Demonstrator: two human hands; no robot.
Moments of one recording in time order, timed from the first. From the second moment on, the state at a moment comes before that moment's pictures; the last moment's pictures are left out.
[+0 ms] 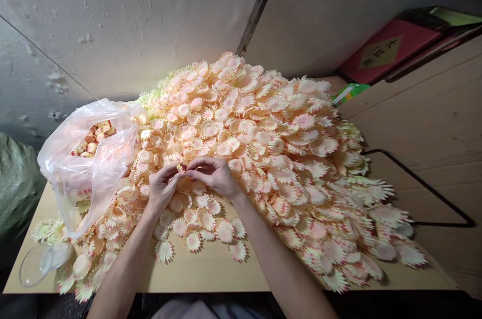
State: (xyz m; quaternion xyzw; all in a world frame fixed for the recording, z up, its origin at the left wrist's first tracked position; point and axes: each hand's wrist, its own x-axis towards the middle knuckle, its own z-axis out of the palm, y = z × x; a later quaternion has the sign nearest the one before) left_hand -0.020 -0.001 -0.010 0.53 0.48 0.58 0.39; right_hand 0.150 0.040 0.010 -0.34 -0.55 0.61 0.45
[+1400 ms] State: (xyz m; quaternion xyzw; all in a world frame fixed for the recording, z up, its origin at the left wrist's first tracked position) left_hand -0.023 0.002 -0.004 0.45 0.45 0.55 0.54; right_hand 0.153 0.041 0.009 -0.30 -0.51 0.67 0.45
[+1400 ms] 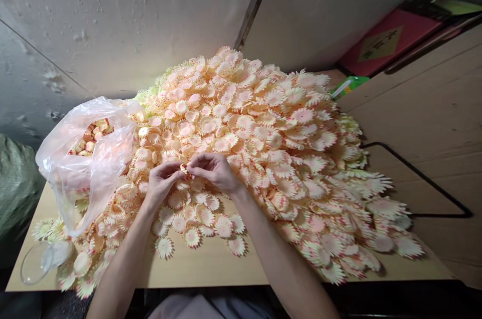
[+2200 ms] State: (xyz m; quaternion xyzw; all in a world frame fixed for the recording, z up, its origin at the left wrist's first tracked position) left_hand -0.023 -0.002 -0.003 0.50 0.40 0.62 0.45; right_hand 0.151 0.041 0.011 -0.29 -0.47 0.69 0.46
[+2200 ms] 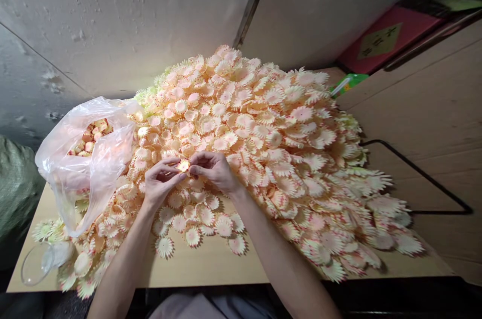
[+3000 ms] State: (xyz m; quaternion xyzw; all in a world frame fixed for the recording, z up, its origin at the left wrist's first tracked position) left_hand -0.023 0.002 -0.003 0.50 0.43 0.60 0.45; right_hand 0.155 0.041 0.013 -0.28 -0.50 0.68 0.45
